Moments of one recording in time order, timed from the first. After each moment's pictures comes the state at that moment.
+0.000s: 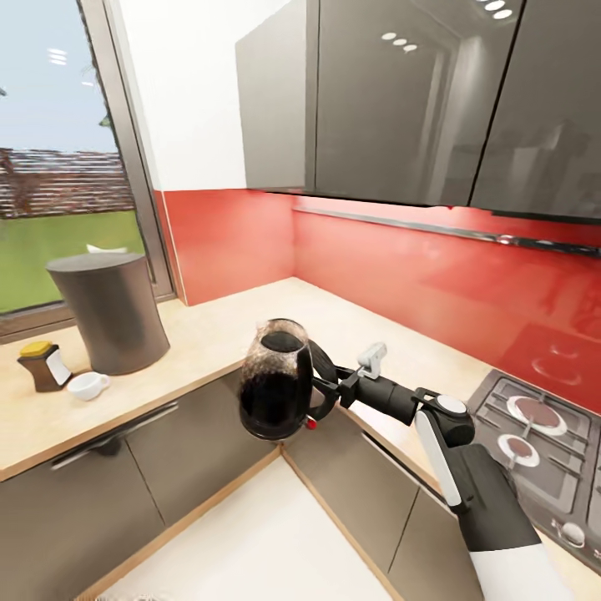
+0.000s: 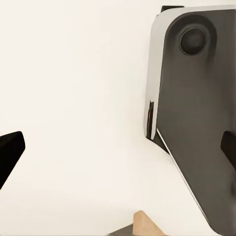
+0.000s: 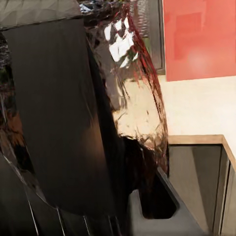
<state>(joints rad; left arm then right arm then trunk) 0.03 0.12 0.33 -0.21 -0.29 0.05 -0.07 -0.54 -0.02 0.11 -1.47 -0.16 0.45 0.76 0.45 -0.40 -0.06</state>
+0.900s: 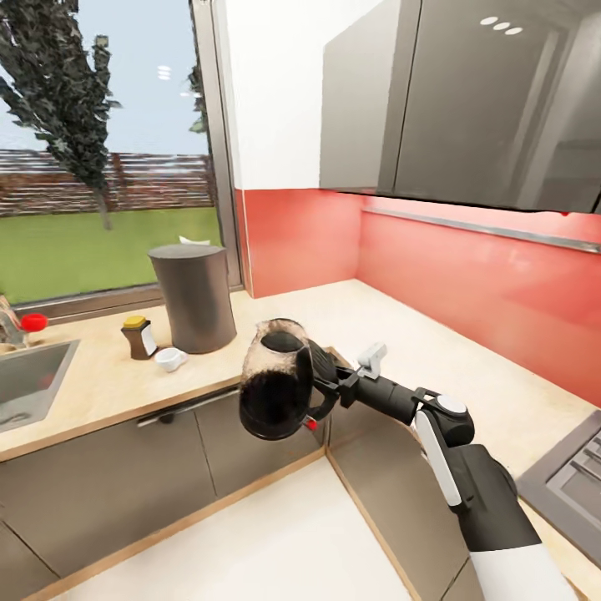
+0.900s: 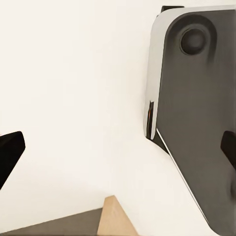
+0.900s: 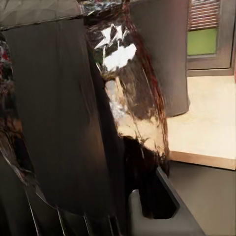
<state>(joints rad) 0.03 0.12 0.33 -0.21 -0.29 0.05 -0.07 -0.54 -0.02 0.11 -1.47 -0.17 0.45 0.76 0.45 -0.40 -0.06</state>
